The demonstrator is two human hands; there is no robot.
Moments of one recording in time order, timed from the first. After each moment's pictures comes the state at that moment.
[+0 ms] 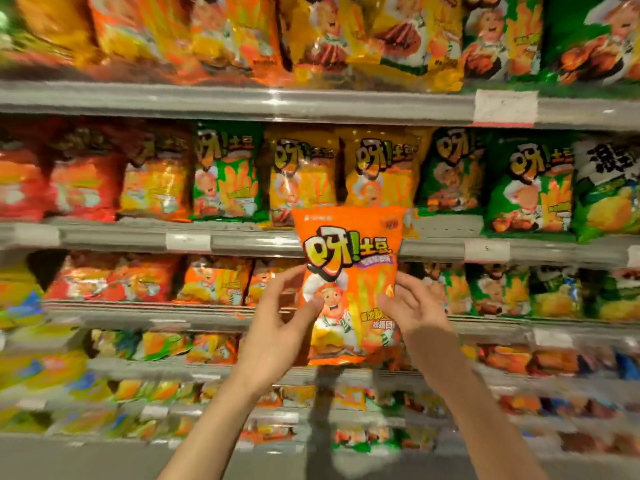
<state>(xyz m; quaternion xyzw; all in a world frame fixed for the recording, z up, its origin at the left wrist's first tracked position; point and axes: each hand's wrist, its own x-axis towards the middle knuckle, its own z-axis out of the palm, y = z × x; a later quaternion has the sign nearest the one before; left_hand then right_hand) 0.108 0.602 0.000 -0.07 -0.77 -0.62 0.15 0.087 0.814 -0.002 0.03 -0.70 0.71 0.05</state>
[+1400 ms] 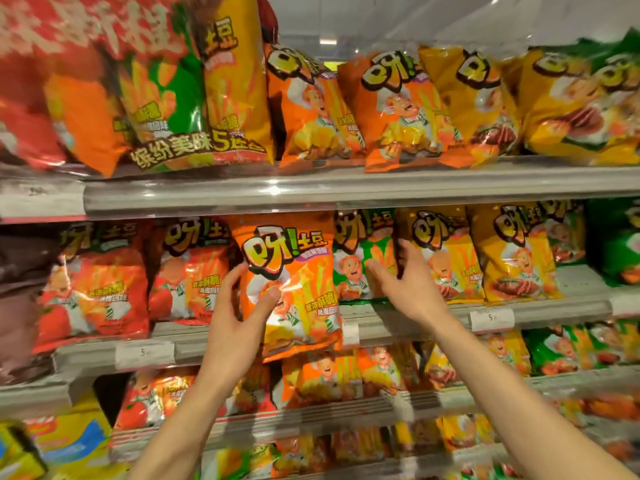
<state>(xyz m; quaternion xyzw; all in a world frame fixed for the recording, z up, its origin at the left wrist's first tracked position) -0.048 0.252 0.047 -0.08 -0.74 -0.63 0.22 -0.088 0.526 0.076 0.00 -0.87 0.45 0.21</state>
